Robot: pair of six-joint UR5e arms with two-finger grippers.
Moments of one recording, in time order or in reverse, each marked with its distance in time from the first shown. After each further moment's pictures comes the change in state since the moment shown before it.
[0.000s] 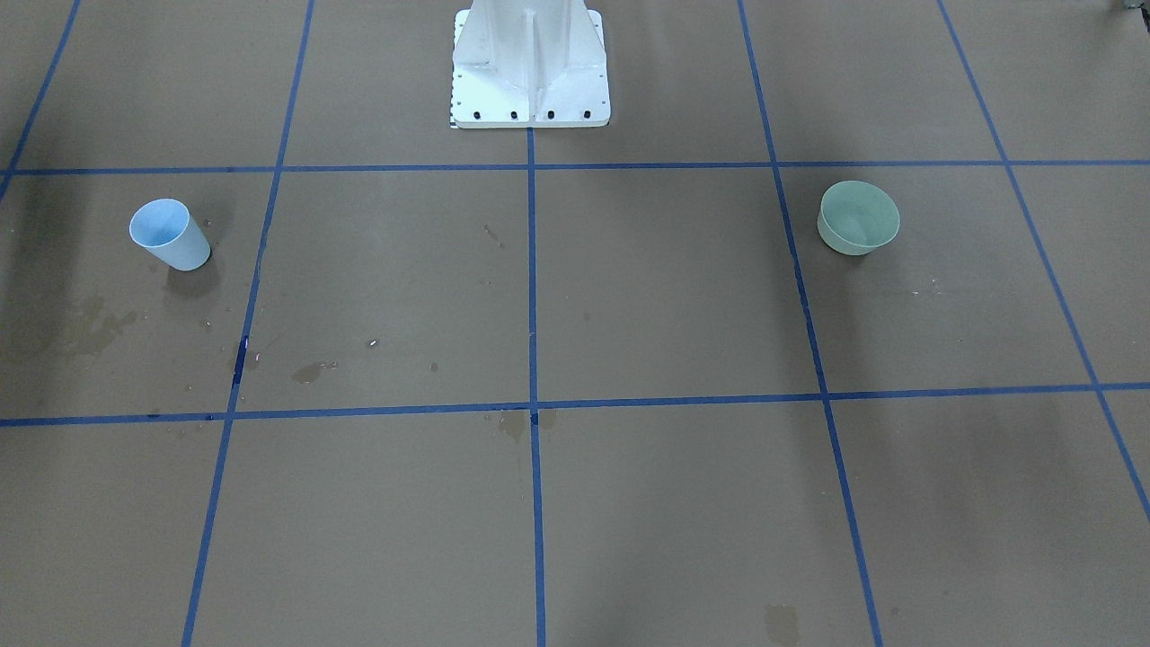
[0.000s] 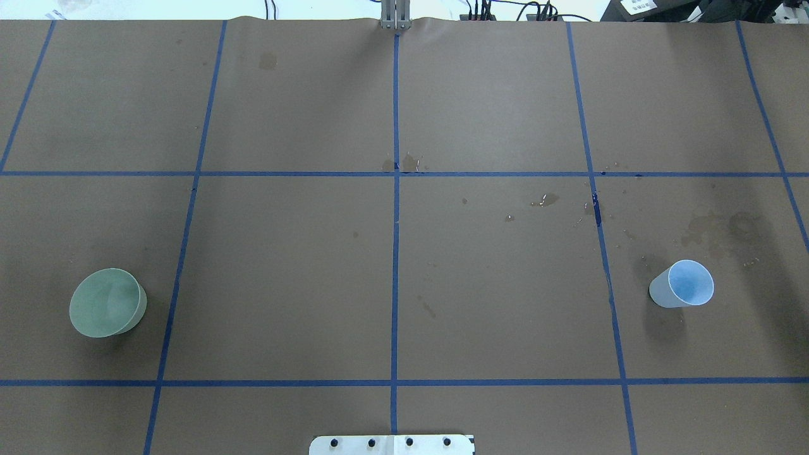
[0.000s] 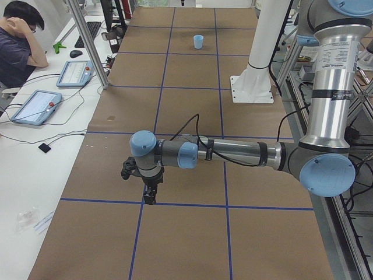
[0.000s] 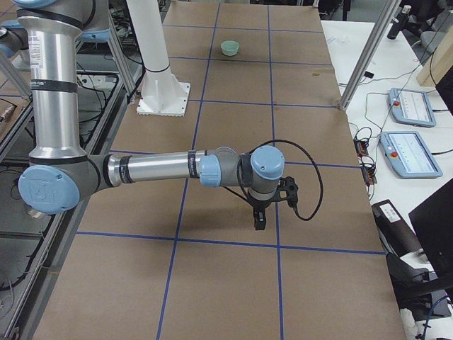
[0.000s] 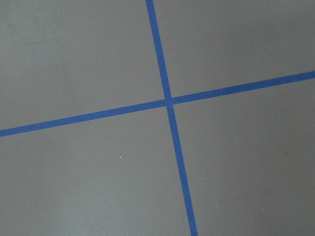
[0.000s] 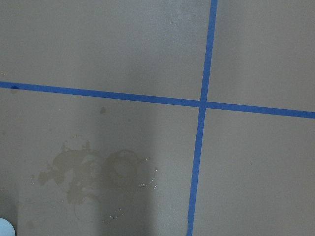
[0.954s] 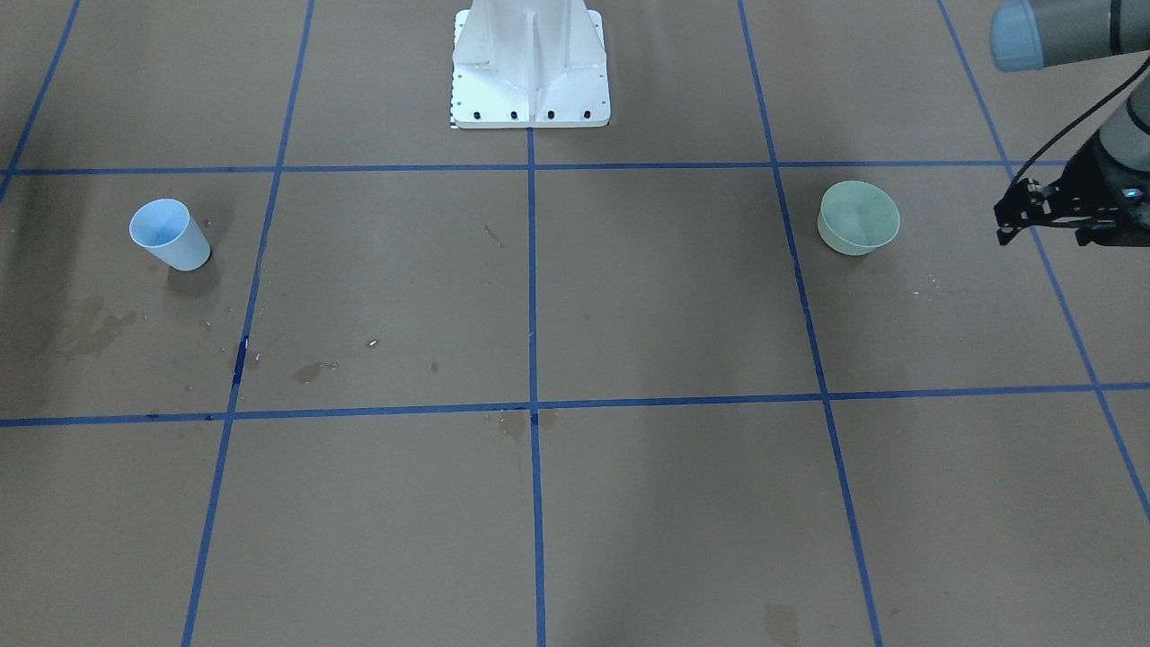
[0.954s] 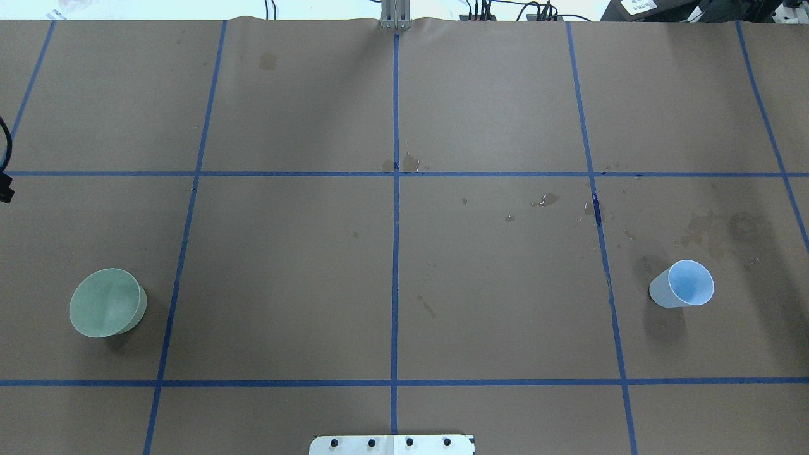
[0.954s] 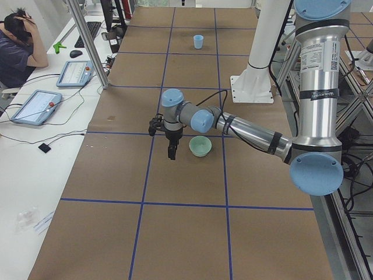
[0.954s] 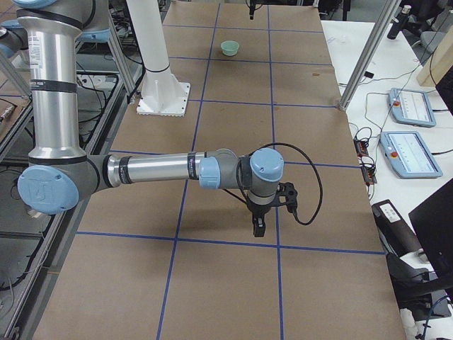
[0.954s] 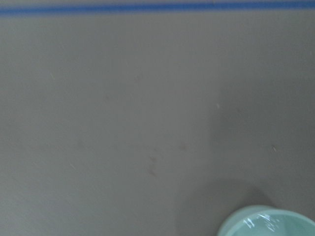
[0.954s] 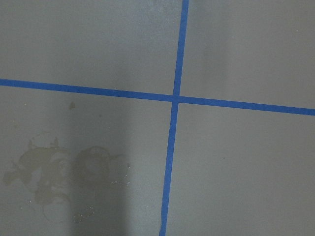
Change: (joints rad) left arm 0.266 0.018 -0.320 0.091 0.106 -0.392; right arm 0.000 -0.004 -0.006 0.000 -0.066 -0.003
